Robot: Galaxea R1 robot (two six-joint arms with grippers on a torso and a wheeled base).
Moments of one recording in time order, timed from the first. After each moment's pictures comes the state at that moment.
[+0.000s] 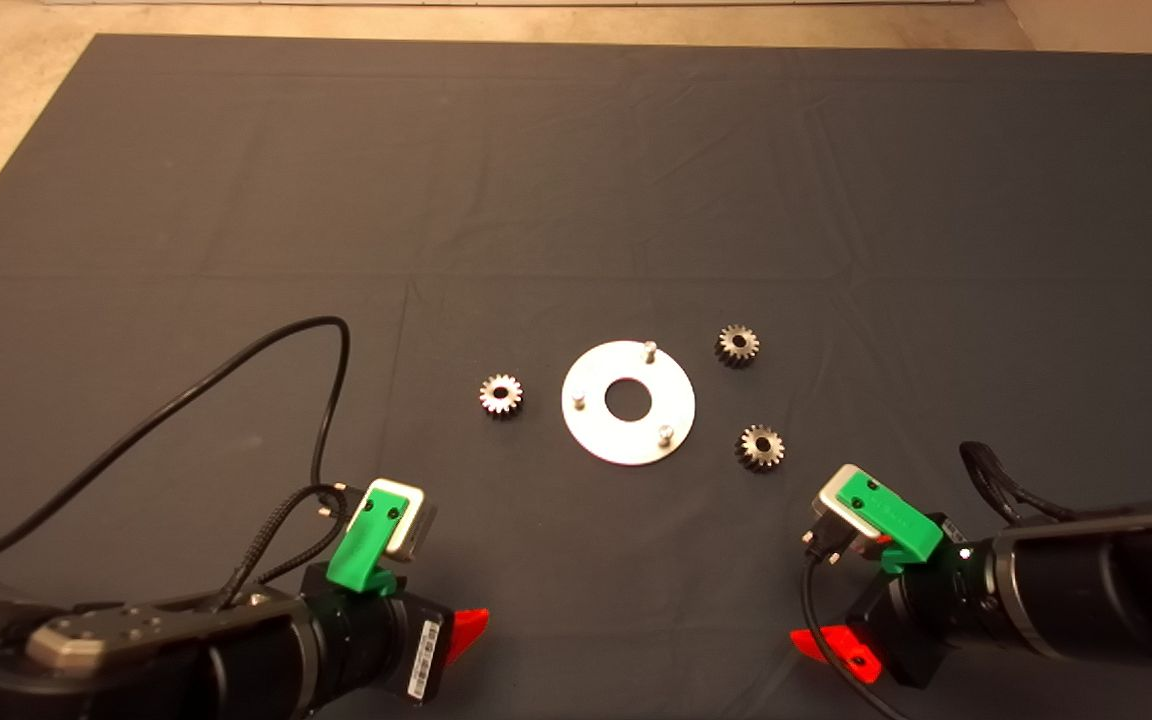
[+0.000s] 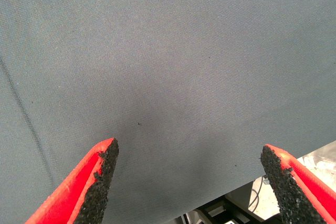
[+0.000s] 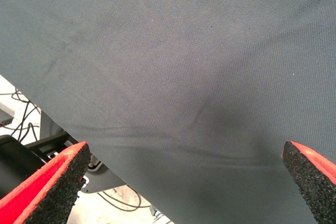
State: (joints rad) left arm 0.06 2.25 -0.29 1.10 1.53 -1.56; right arm 0.05 2.25 -0.34 -0.74 -1.53 1.21
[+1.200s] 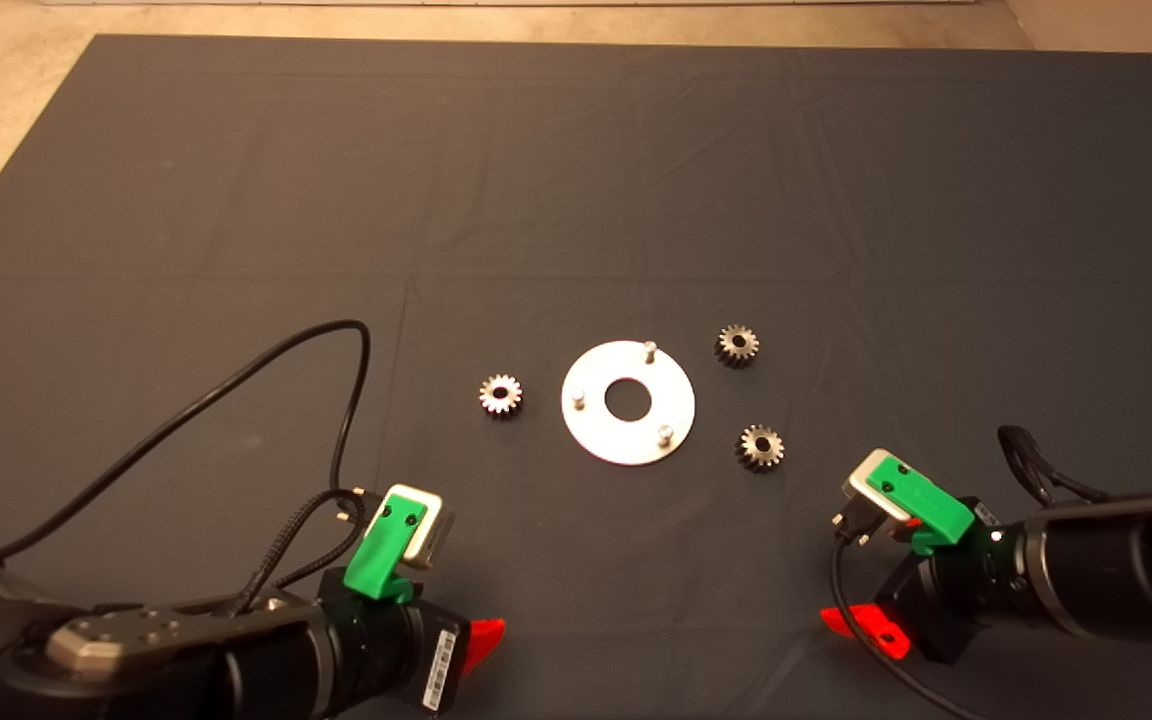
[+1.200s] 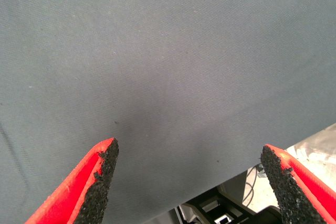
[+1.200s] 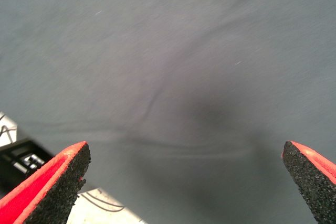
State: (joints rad) left arm 0.06 2.28 -0.29 1.09 1.53 -1.56; right arm 0.08 2.17 -0.36 -0.73 -1.53 1.15
